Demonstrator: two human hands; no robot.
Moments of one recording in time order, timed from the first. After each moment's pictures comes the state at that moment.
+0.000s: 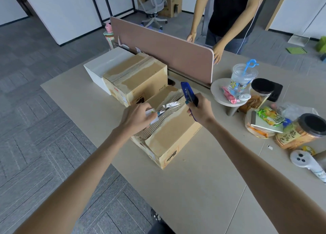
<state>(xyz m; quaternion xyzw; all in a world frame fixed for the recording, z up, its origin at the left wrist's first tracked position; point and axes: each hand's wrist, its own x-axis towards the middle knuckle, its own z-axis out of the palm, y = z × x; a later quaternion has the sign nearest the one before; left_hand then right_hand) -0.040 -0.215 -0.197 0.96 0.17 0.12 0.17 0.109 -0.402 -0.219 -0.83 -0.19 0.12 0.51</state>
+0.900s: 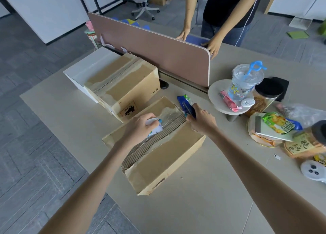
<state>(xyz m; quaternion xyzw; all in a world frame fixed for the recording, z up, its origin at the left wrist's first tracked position) 0.046 -0.200 -0.247 0.94 0.17 0.00 0.30 0.196 -0.397 -0.283 -0.93 -0.25 0.13 0.23</state>
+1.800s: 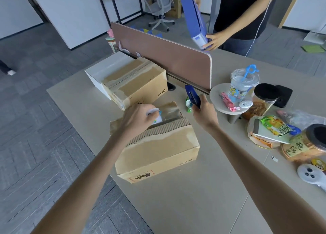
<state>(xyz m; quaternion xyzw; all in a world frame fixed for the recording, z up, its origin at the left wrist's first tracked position) -0.001 -0.248 -0.174 0.96 0.18 0.12 0.17 0.160 -0.420 -0.231 -0.89 -0.22 0.07 0.39</state>
